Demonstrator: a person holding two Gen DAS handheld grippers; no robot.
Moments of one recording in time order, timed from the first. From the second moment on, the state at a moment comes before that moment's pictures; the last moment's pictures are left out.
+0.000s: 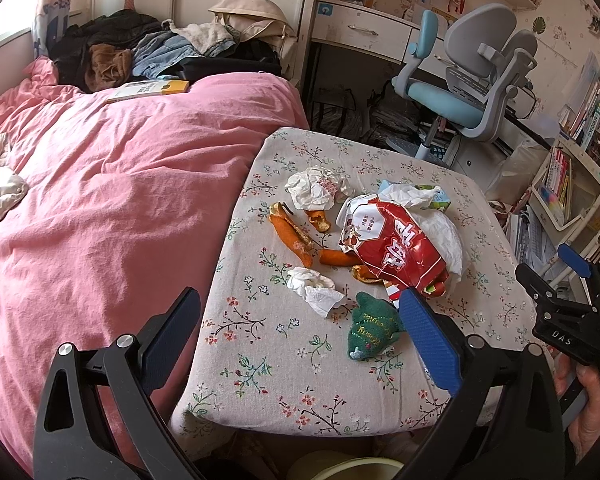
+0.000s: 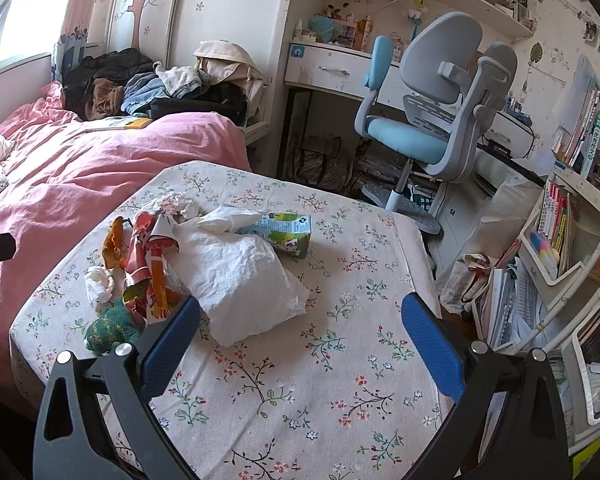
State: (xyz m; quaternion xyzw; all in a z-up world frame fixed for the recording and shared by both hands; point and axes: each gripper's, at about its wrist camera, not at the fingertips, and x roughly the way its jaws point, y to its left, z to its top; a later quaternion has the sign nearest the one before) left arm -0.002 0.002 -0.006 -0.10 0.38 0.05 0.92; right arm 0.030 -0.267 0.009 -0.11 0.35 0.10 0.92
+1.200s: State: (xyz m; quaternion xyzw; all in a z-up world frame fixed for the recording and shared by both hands) left arm 0.000 0.003 -0.005 -0.10 0.38 0.05 0.92; right arm 0.031 -0.265 0.008 -0.11 0.35 0.10 0.92
